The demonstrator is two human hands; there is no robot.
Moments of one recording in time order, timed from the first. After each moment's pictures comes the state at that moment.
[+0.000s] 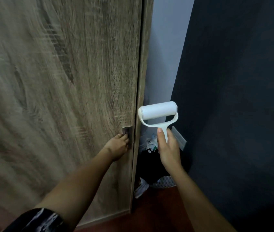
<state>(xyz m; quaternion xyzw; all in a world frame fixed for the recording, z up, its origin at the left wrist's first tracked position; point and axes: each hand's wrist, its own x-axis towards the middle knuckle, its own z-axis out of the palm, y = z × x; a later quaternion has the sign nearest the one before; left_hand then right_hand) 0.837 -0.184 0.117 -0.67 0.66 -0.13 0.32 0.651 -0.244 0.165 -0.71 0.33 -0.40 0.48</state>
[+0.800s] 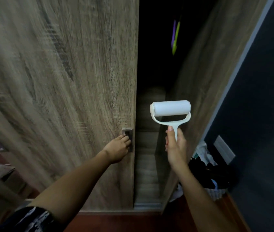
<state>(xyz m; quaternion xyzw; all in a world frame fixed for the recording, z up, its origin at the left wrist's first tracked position) 0.945 0.003 0.121 -0.74 0.60 -0.13 0.28 0.783 -0.136 0.155 -0.68 0.25 -0.40 0.56</state>
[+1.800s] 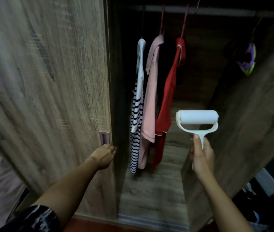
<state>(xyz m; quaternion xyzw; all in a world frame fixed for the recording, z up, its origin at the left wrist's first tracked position) 1.076 0.223 0.102 -0.88 0.43 -0.01 0.19 0.878 -0.026 0.164 -0.69 0.23 -0.42 0.53</state>
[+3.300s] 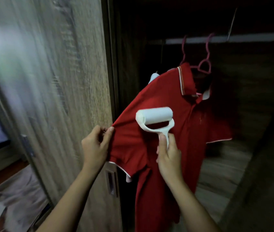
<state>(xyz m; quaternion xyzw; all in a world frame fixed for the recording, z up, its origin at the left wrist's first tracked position) 1.077 0.183 0.266 -0.76 0.10 -0.41 -0.49 1.035 -0.001 0.243 -0.77 0.01 -0.36 0.53</state>
